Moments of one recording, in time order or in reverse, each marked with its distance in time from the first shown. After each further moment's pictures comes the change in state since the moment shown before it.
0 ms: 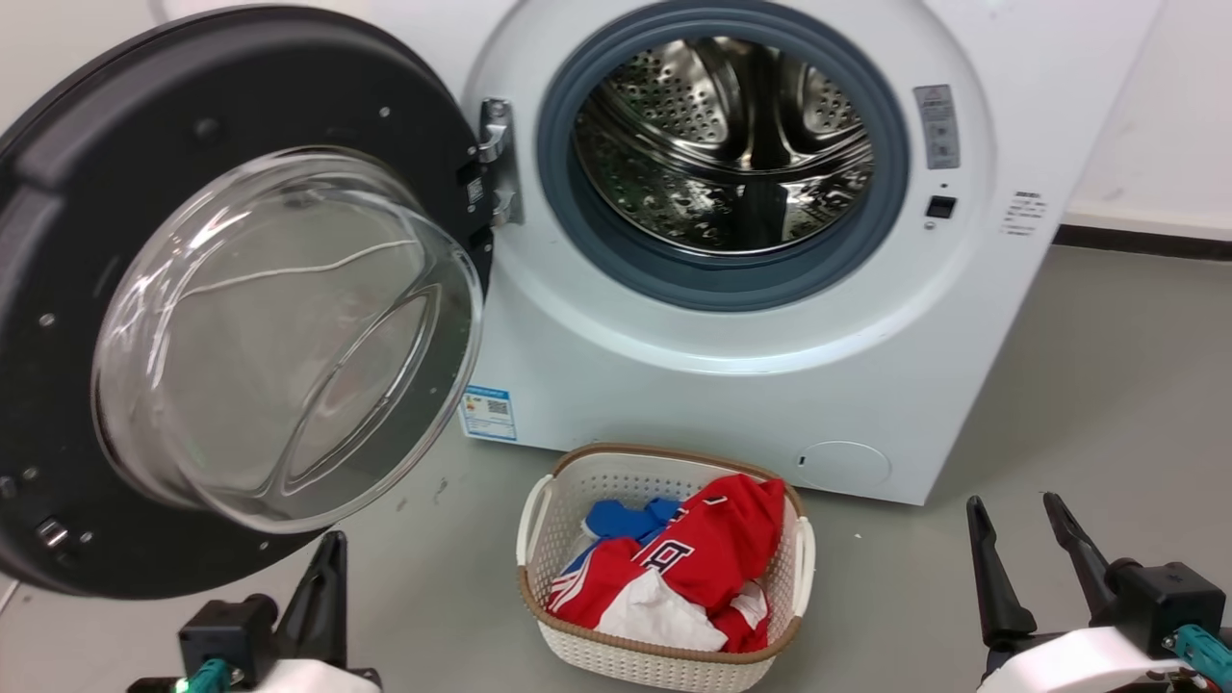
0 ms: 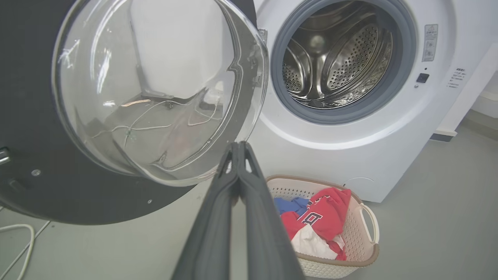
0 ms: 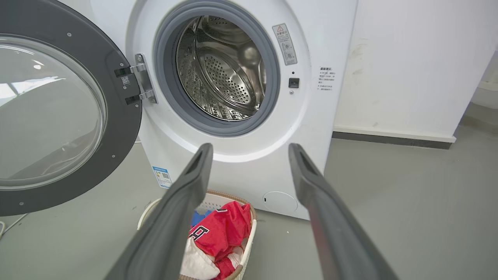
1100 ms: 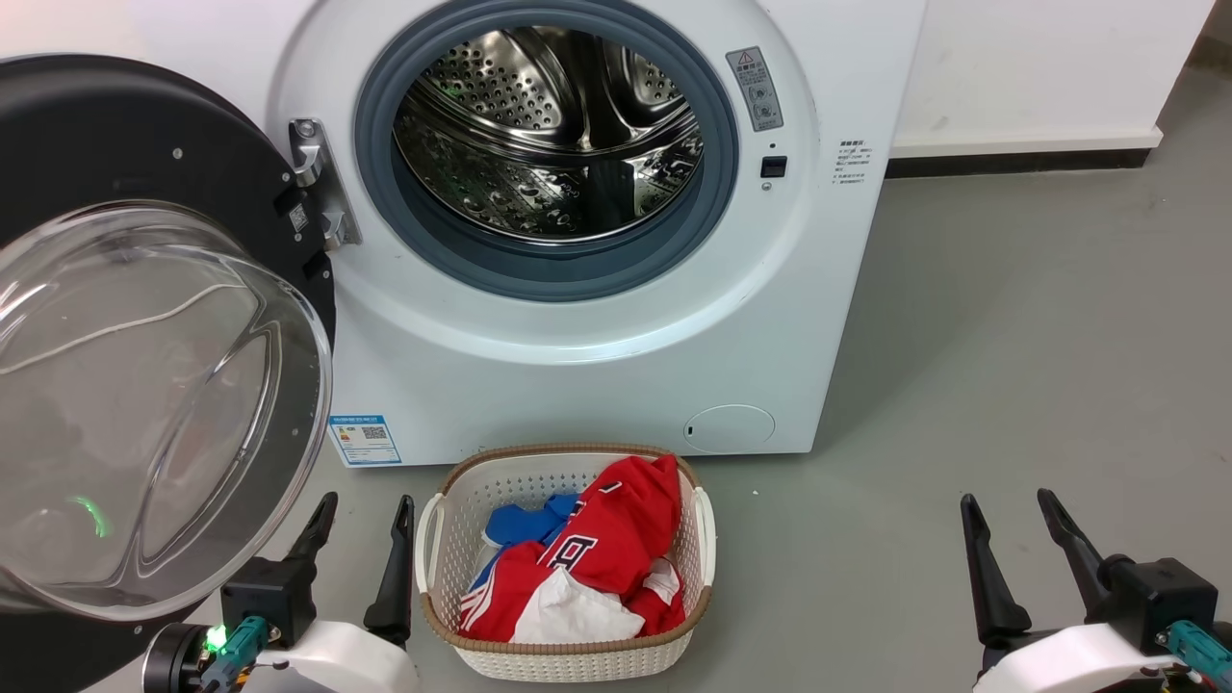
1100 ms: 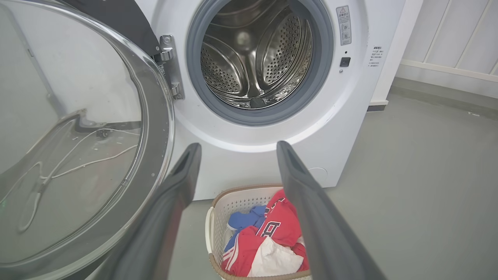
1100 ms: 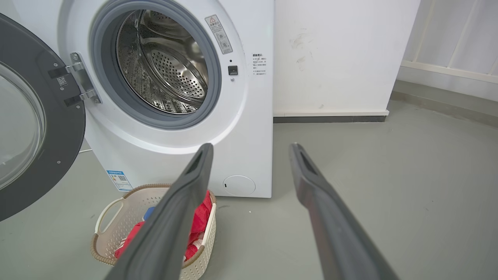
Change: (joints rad) left arm -0.116 -0.002 -0.066 0.097 0.035 -0.025 -0.023; right arm -0.005 -0.002 0.007 0.000 -0.012 0.000 0.007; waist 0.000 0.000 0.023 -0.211
